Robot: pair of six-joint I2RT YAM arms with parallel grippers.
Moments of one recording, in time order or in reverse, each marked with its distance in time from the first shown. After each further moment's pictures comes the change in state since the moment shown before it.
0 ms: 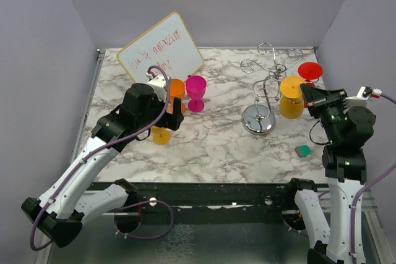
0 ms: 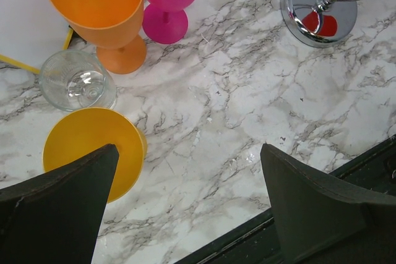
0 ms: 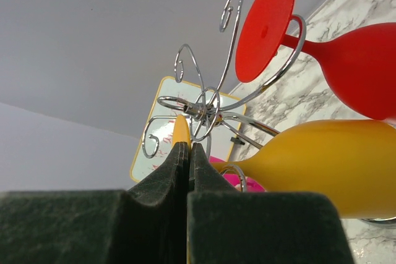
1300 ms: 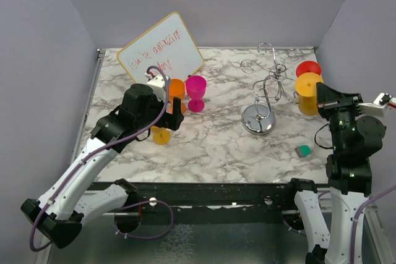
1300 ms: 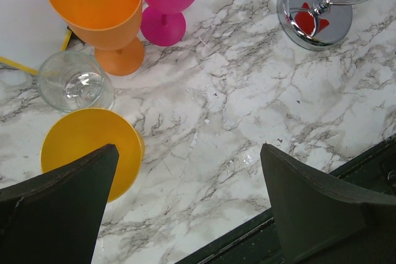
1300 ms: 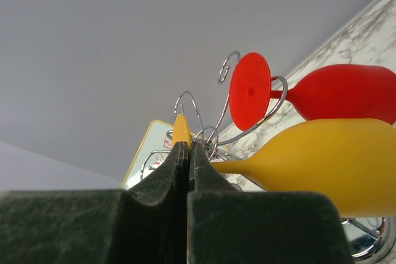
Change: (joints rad) left arm 0.000 -0.011 -0.011 0.014 0.004 -0.010; right arm 0.000 -0.045 0.021 0.028 0.160 -0.087
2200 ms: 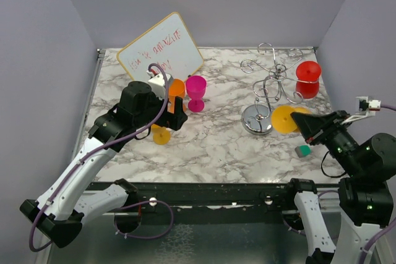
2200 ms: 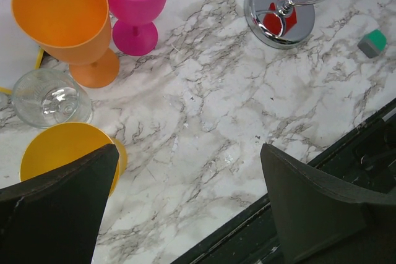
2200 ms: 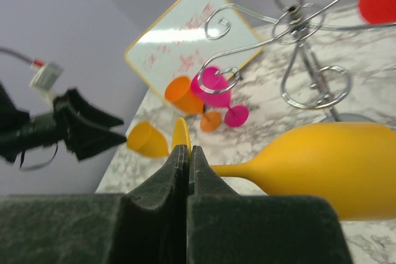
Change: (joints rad) left arm 0.000 0.007 0.045 0.000 0.095 0.019; right arm 0.027 -0.072 0.281 -0.436 -0.454 -0.349
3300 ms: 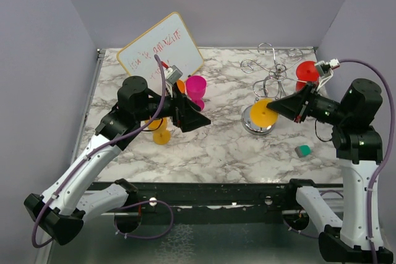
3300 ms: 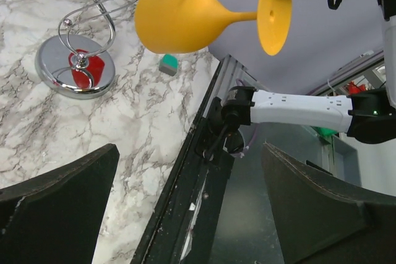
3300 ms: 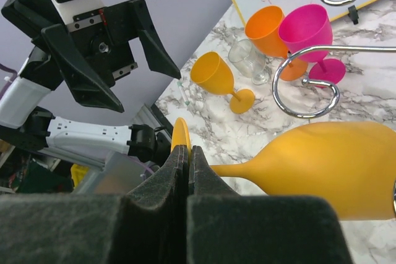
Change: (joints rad) left arm 0.000 0.028 -0.050 0.453 0.628 -0.271; right arm 0.060 0.328 0.006 0.113 -0.569 -0.105
